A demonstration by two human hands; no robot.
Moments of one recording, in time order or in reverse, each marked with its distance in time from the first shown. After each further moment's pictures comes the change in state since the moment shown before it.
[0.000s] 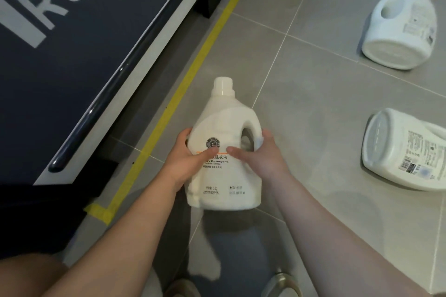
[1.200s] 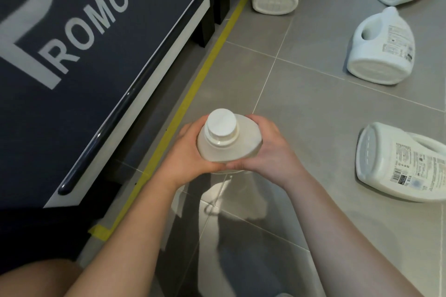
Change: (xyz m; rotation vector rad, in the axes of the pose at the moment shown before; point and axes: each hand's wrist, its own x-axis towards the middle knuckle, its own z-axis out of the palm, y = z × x) left_hand -0.021 0.082 -0.005 0.435 -0.099 0.464; right_hand -0.020 -0.056 -0.054 -0.211 -0.072 -0.497
